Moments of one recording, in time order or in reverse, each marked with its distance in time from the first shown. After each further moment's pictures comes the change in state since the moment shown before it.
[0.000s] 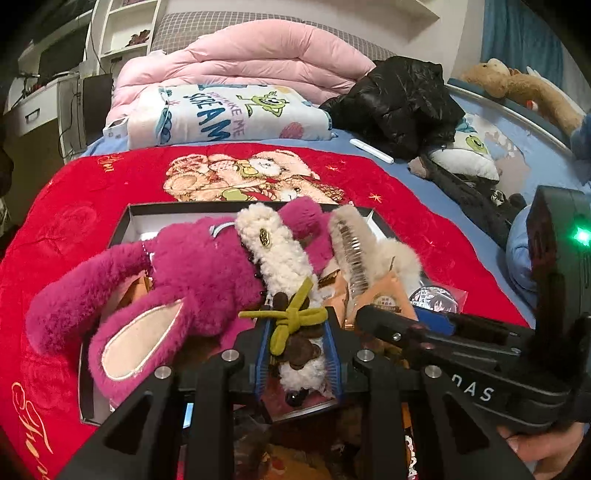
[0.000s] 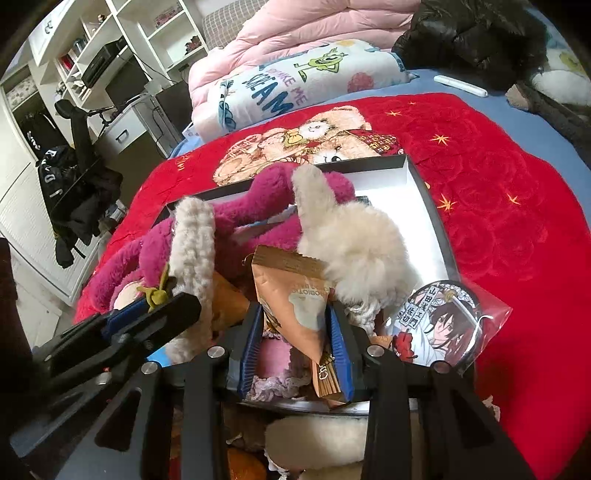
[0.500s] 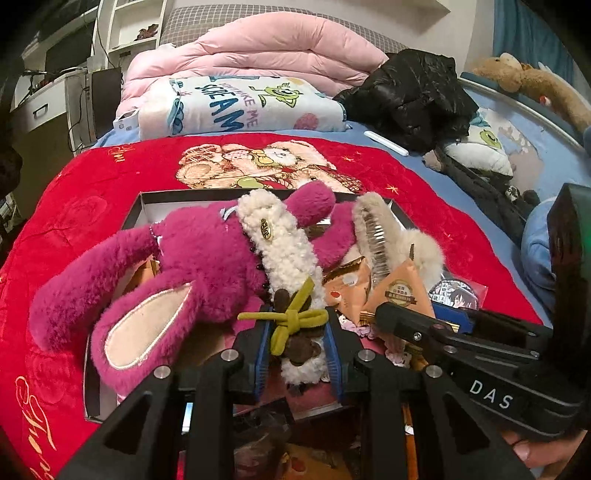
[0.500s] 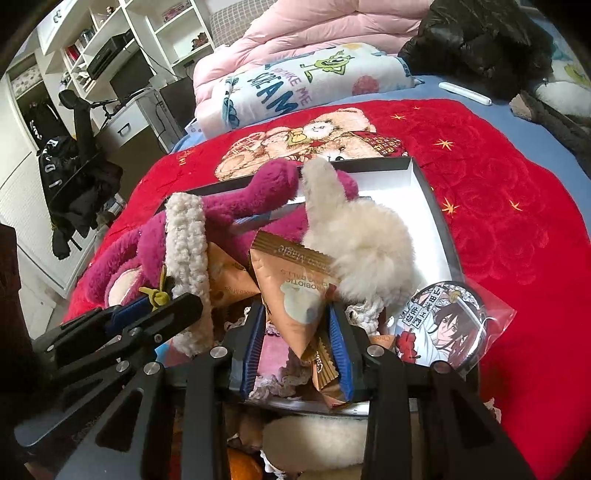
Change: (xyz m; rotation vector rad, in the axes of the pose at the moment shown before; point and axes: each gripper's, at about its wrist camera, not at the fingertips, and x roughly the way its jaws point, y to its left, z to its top) left arm 0.009 0.005 -0.006 -0.007 0.022 0.055; right arm 0.001 0.005 -0.005 -0.033 -0.007 -0.013
